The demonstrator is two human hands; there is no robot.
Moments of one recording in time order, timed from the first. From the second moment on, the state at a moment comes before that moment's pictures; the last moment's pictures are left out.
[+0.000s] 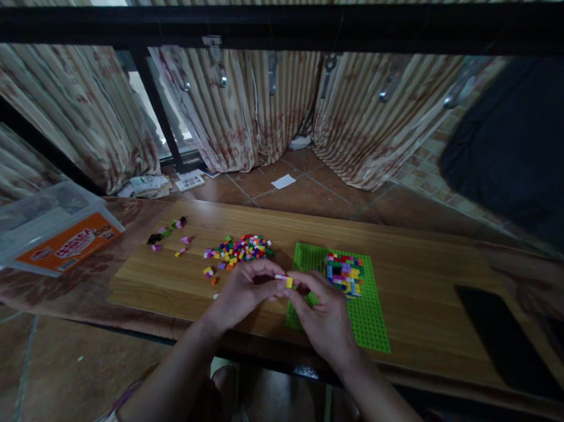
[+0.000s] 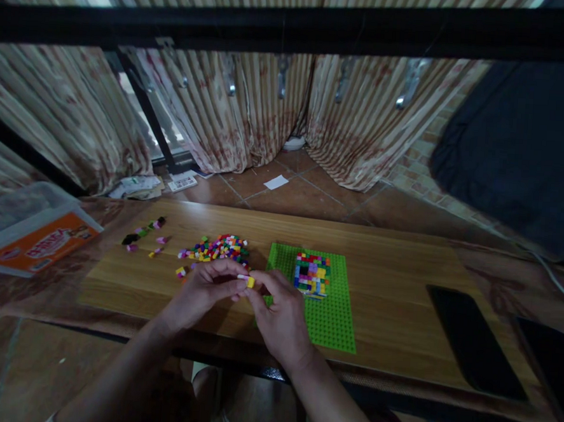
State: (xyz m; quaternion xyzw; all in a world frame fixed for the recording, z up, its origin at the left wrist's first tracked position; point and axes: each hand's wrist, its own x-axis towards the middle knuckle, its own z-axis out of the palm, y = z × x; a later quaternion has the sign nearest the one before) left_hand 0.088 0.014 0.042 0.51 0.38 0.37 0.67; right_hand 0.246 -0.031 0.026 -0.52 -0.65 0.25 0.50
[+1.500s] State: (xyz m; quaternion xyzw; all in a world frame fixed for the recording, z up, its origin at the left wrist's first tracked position) left_hand 0.162 0.016 0.040 0.31 0.43 0.37 0.76; right_hand 0.334 -0.019 0.023 -0.62 -0.61 0.10 0.48
